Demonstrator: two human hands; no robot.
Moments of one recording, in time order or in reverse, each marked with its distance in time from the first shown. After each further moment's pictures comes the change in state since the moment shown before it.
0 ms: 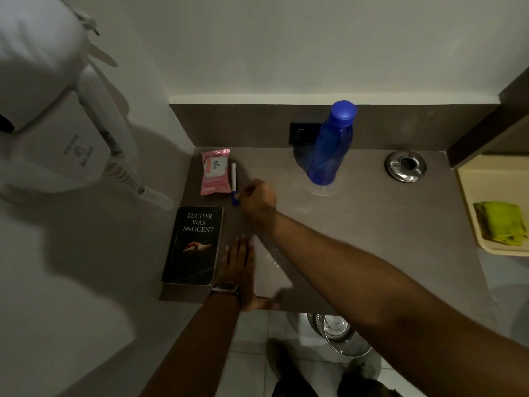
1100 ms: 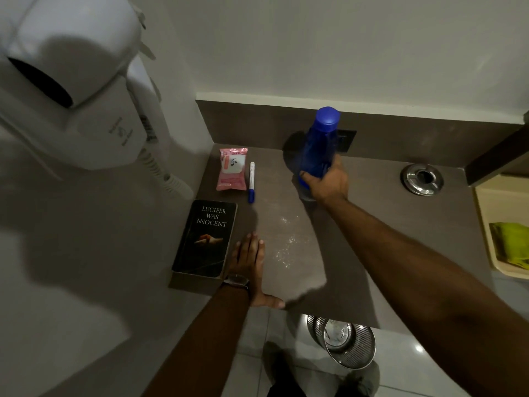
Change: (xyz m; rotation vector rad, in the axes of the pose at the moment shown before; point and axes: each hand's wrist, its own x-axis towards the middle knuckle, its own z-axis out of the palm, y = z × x) left_hand -0.005 0.003 -0.006 -0.045 0.032 -0.010; right_hand 0.045 0.032 -0.114 -0.151 0.337 -0.182
